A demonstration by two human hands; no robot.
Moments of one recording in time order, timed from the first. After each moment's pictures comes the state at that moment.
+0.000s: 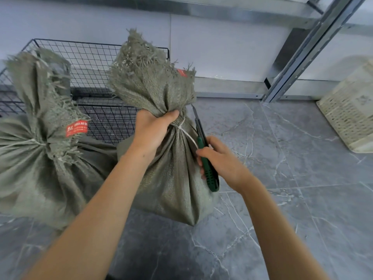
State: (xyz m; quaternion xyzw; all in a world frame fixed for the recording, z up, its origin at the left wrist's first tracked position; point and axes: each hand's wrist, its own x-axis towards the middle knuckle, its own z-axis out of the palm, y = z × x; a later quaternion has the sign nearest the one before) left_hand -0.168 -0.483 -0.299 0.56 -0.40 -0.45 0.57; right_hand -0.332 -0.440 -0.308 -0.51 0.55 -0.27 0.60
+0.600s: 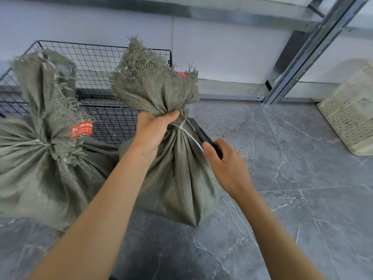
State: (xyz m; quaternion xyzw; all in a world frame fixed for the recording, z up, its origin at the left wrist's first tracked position) left_hand -0.162 -0.482 -0.296 0.56 -0.37 -0.48 0.57; right_hand -0.331 -0.429 -0.325 -0.65 0.66 -0.25 0.26
